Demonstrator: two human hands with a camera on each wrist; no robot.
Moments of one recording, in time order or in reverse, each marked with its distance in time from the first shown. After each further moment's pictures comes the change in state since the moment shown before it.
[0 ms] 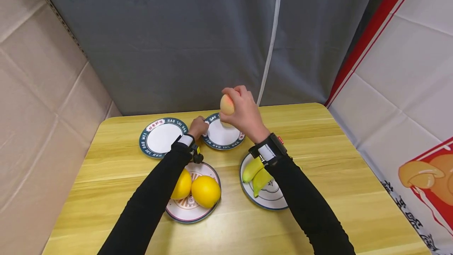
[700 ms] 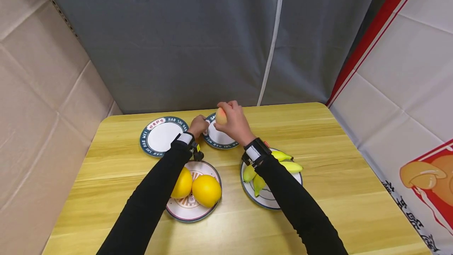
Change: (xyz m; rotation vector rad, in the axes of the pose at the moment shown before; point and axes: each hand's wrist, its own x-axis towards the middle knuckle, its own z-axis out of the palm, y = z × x) left_hand 0.006 -0.001 0.000 -0.035 -0.037 0.049; right_hand -0.004 0.032 0.061 0.003 -0.120 0.105
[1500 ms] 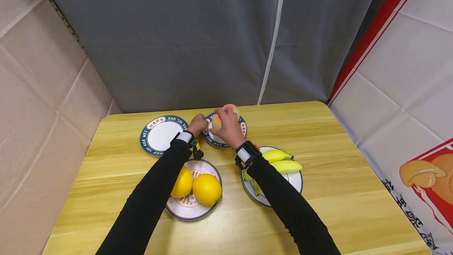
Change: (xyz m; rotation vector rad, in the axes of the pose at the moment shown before) left_hand 0.002 0.000 0.001 -0.009 0.000 -0.003; right_hand 0.001 0.014 0.039 0.001 -0.034 0.059
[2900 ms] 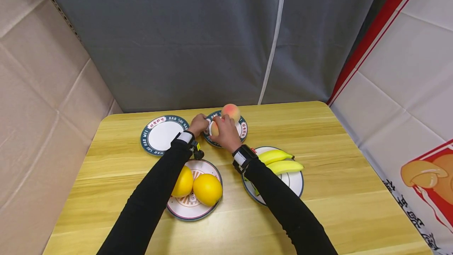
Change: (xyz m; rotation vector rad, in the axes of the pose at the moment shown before) left_hand -0.004 -0.001 0.001 -0.031 0.024 0.044; right_hand -0.003 0.011 0.027 -0.069 -0.062 0.004
